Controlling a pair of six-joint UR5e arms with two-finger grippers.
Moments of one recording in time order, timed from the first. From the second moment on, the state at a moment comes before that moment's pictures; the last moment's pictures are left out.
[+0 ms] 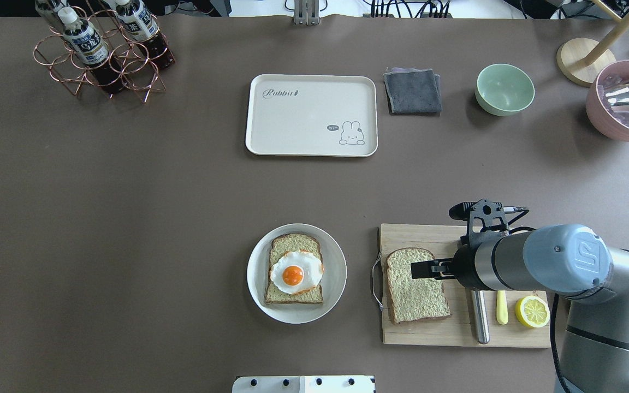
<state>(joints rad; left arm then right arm) -1.59 -1.50 -1.73 -1.66 -2.34 -0.16 0.39 -1.53 2.05 -1.13 1.77 1.29</state>
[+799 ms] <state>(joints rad) -1.59 -1.50 -1.72 -1.66 -2.34 -0.16 0.36 -1.54 2.00 -1.05 1.73 1.32</state>
